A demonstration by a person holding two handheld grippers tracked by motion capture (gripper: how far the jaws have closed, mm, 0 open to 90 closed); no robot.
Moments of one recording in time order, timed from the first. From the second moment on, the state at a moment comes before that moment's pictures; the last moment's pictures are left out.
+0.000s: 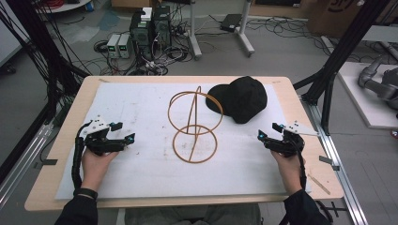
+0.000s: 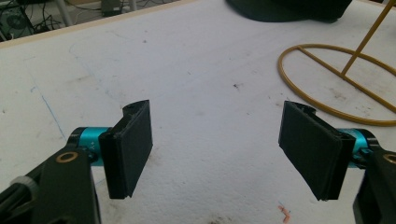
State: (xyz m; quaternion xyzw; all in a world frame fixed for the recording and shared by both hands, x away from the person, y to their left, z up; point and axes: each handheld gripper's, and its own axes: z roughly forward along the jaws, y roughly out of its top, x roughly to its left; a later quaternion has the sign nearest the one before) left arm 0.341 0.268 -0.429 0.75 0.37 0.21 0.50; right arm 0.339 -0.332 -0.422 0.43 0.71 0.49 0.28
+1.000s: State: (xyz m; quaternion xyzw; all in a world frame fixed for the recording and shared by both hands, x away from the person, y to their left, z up) left arm 0.339 0.267 -0.431 0.76 0.37 0.21 0.49; right arm 0.394 -0.266 -0.394 0.41 0.72 0.50 0.26
